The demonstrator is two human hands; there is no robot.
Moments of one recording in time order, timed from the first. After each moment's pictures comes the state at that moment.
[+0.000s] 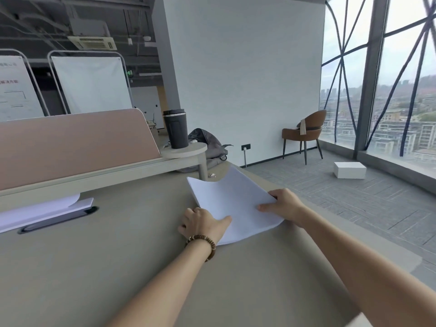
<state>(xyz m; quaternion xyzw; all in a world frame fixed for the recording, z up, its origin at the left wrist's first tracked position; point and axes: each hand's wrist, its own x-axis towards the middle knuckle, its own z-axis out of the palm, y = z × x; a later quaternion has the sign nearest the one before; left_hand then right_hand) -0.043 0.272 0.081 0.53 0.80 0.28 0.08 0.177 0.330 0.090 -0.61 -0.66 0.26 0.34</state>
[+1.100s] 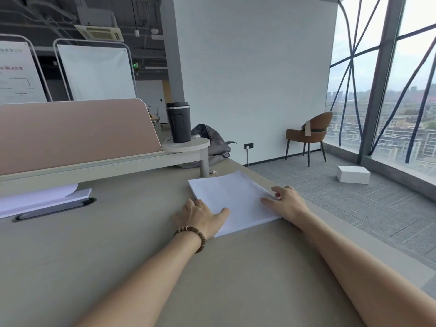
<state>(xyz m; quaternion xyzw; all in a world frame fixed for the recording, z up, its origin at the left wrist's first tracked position) -0.057 0.284 0.089 0.59 0.78 0.21 0.07 0.177 0.343 0.087 -0.66 -0.67 0.15 0.31</state>
